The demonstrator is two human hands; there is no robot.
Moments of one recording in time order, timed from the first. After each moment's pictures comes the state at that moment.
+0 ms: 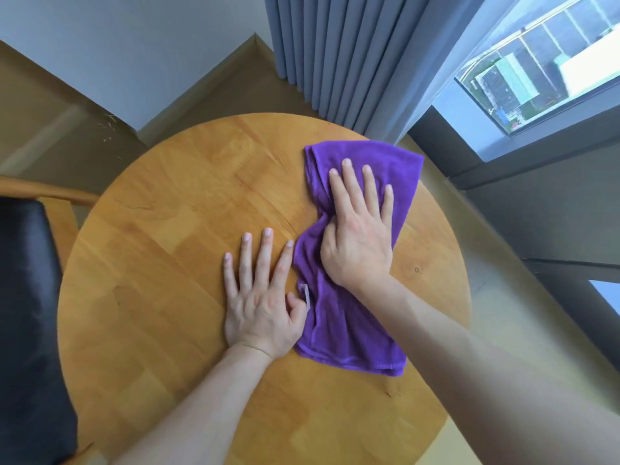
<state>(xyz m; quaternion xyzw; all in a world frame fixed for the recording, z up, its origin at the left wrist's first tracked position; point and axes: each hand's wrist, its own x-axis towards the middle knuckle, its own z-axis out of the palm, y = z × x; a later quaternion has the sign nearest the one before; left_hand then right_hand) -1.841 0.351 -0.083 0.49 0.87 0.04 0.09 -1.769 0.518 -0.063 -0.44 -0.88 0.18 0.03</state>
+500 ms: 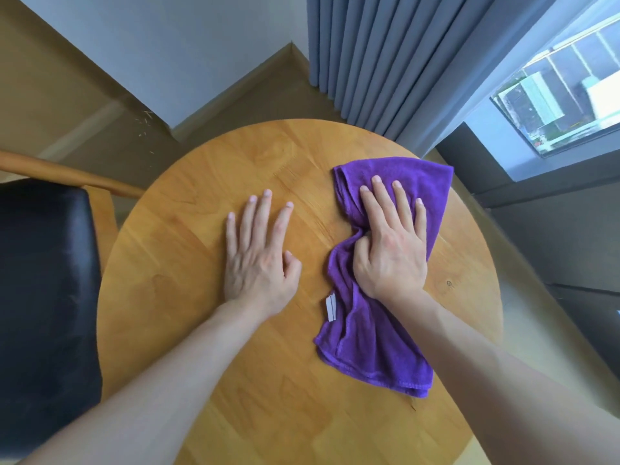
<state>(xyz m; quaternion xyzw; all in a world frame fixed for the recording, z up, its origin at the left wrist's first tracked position) -1.914 0.369 -0.067 0.46 0.88 0.09 0.10 -1.767 0.515 -0.068 -0.42 -0.89 0.16 0.05</state>
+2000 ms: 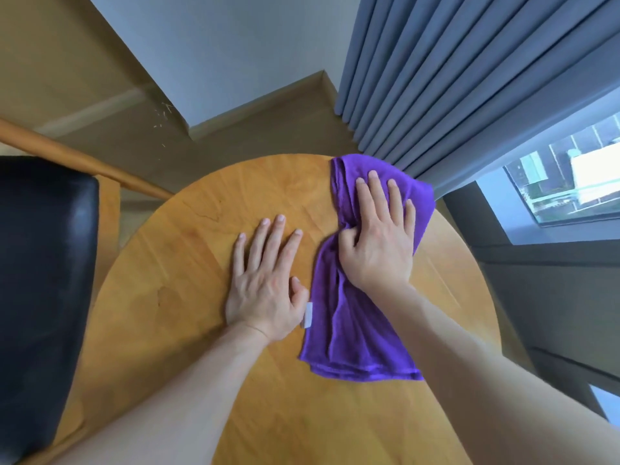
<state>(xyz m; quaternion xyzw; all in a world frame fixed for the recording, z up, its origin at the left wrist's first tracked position) -1.926 0.369 -0.082 0.43 0.89 0.08 0.09 -1.851 0.546 -0.071 -0.38 -0.91 0.15 0.02</state>
